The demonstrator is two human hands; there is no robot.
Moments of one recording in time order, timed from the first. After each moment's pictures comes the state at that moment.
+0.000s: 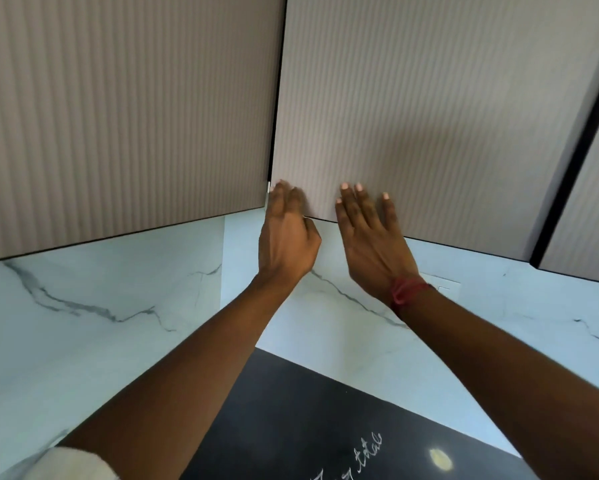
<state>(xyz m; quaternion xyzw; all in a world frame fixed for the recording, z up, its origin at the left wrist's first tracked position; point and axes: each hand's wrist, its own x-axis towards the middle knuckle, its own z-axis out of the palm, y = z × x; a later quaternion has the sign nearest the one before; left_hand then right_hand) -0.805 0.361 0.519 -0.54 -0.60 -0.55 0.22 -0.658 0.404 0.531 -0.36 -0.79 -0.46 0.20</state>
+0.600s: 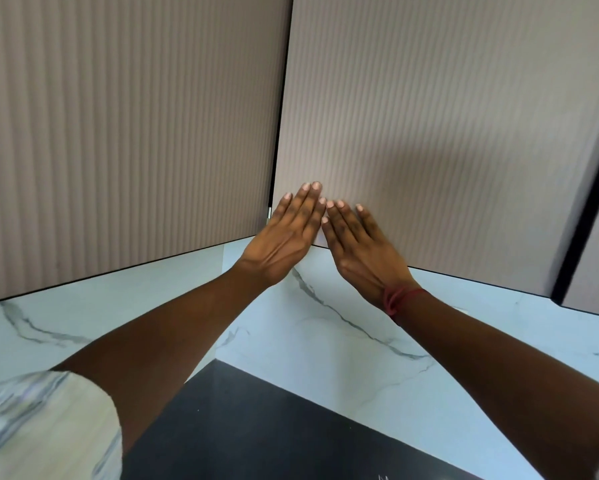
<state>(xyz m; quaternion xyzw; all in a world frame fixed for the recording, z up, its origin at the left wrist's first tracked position) -0.865 0.412 0.538 -0.64 -0.55 -0.19 0.50 -0.677 0.434 0.551 -0.23 -0.74 -0.59 0.22</state>
